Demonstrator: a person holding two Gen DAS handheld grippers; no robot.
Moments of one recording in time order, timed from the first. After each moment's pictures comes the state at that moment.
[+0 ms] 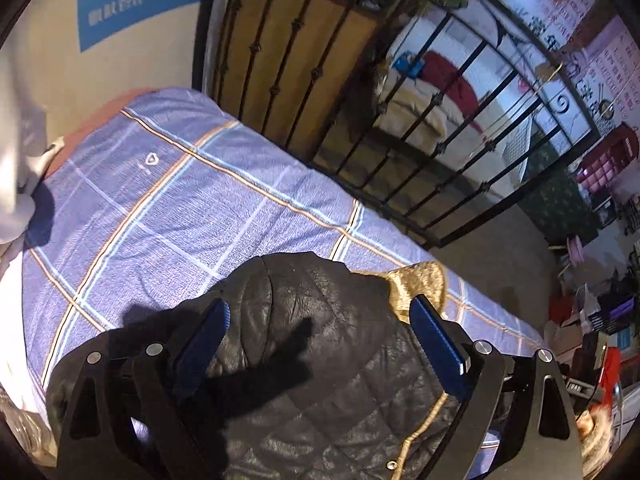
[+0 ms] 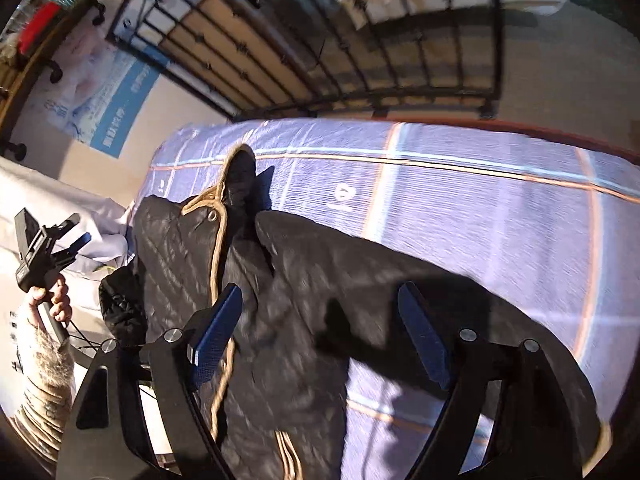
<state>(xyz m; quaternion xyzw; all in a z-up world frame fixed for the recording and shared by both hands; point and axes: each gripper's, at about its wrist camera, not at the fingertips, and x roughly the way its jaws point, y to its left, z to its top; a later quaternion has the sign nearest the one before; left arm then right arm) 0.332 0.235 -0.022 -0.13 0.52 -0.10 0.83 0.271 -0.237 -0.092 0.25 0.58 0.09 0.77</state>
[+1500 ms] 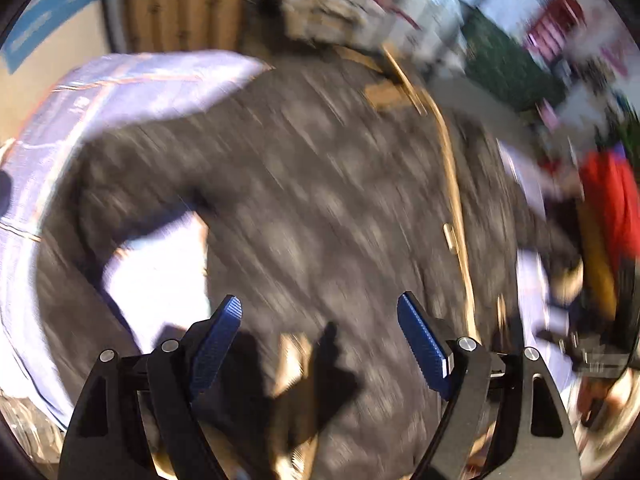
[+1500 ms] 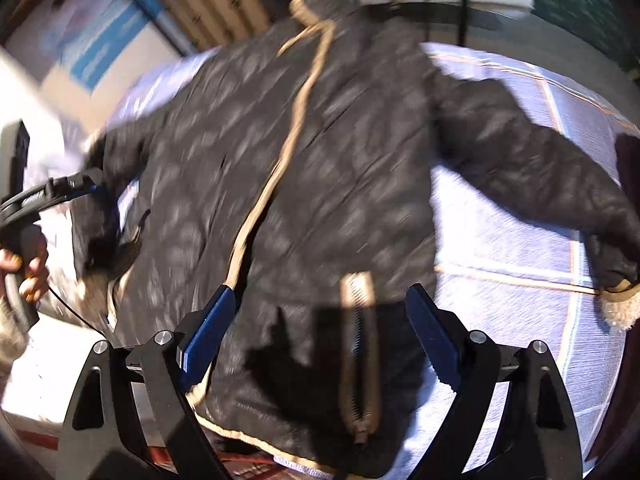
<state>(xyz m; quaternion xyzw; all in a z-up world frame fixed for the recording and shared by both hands) 0.118 0.164 -0.106 0.03 0.57 -0.24 0.79 0.058 -0.122 -0.095 0.15 0.58 0.02 0.80</state>
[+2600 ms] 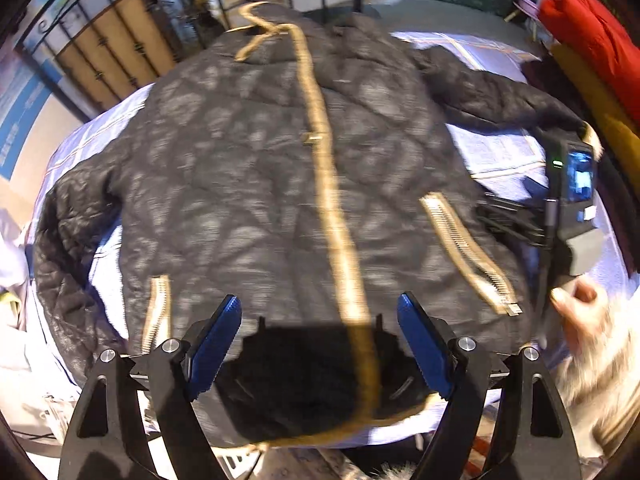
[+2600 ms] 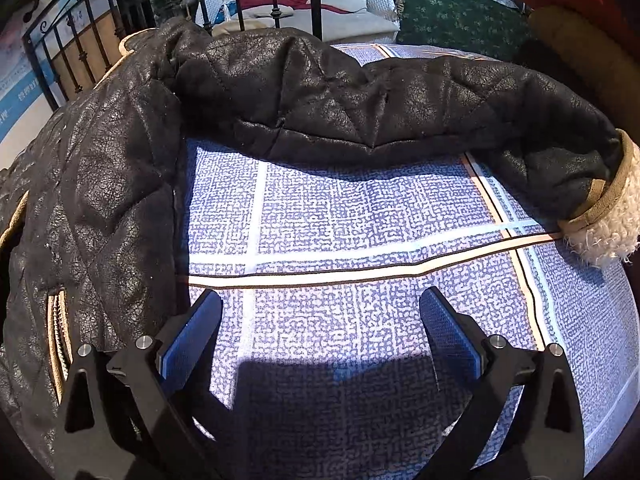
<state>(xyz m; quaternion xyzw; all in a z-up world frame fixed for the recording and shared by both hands) -0.015 0.017 -0.098 0.21 0.55 -0.22 0.77 0.000 -0.251 -0.203 0.14 0.45 -0.22 0.85</state>
